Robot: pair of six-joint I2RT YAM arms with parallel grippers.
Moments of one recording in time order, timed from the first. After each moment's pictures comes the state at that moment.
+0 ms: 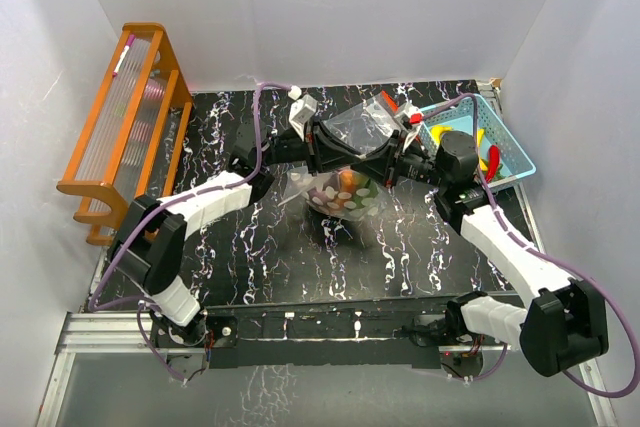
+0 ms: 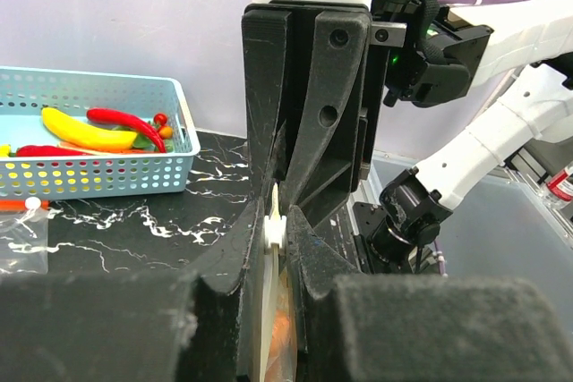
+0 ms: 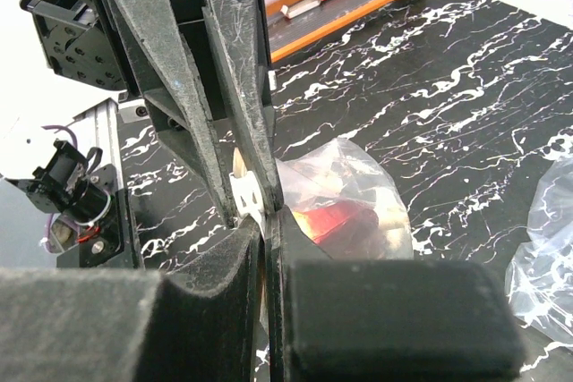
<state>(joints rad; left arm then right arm) -0.59 1.64 1.05 0.92 0.97 -0.55 0.31 1.13 0.79 0.33 -0.85 0.27</state>
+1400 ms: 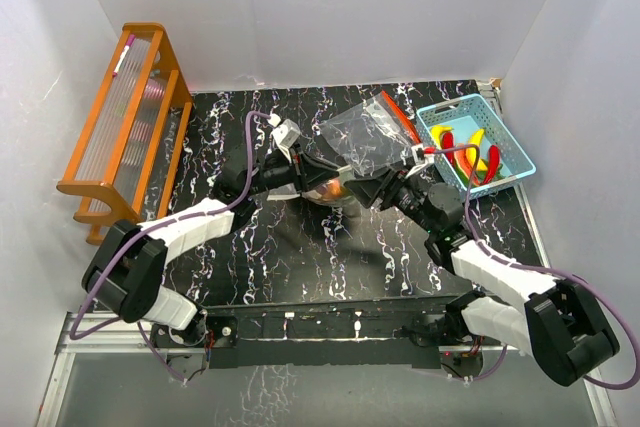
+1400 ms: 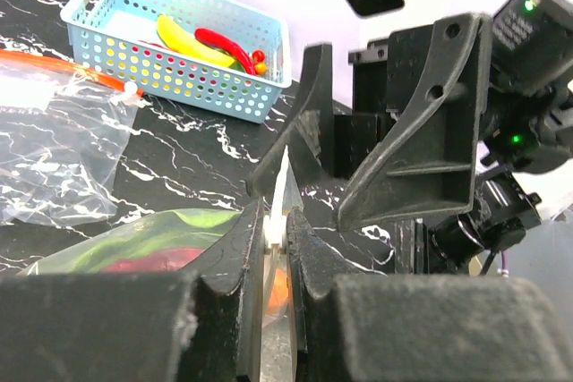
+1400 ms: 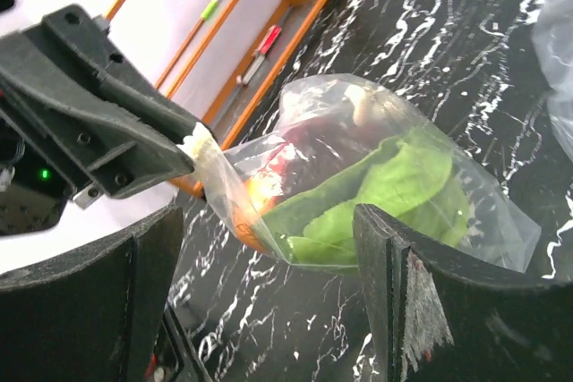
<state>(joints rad) -0.57 1.44 0.77 0.73 0.69 -0.39 0.43 1.07 0.41 0.72 -0.37 0.70</state>
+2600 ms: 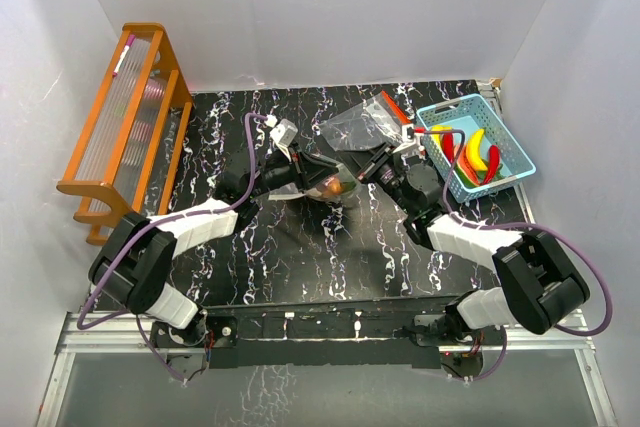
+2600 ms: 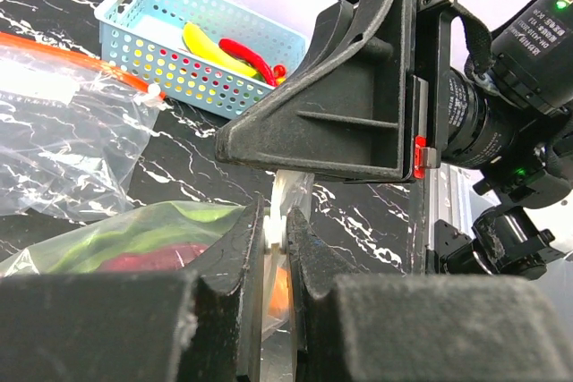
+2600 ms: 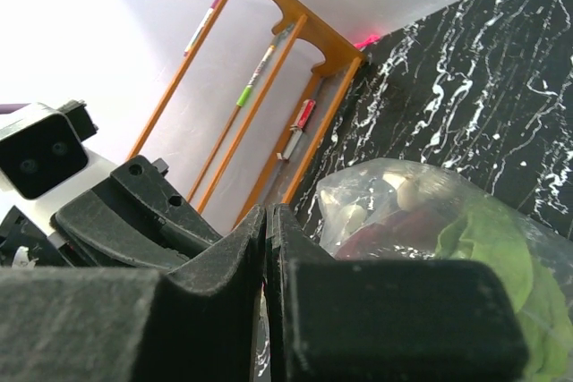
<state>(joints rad) -0.57 1.50 0.73 0.86 0.60 -0.47 0.52 1.36 0.55 0.97 -0.14 0.95</state>
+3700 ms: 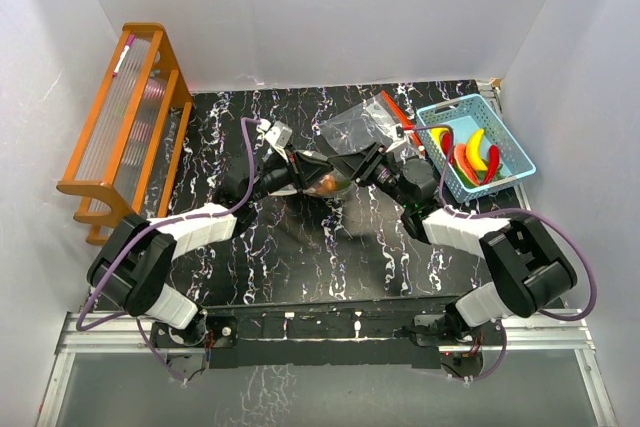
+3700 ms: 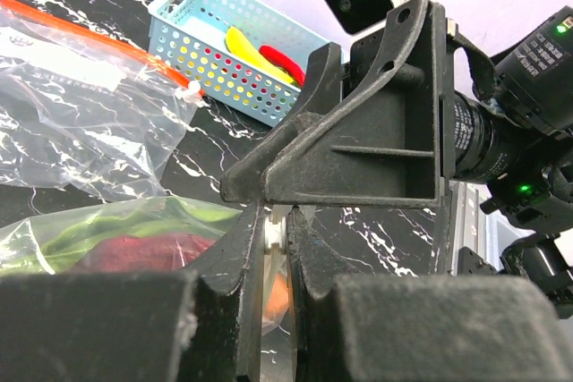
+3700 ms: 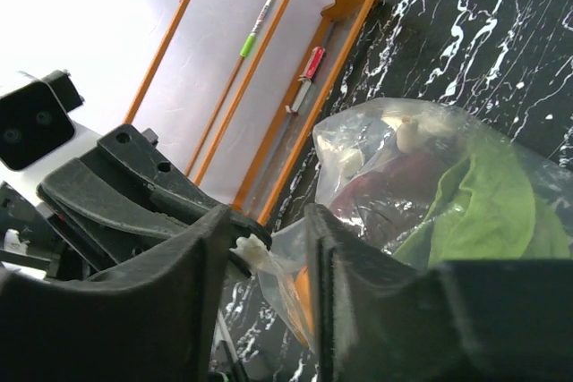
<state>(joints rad) -0.57 1.49 0.69 0.87 0.48 -0.48 0.49 1.45 0.59 0.95 -0.30 0.99</state>
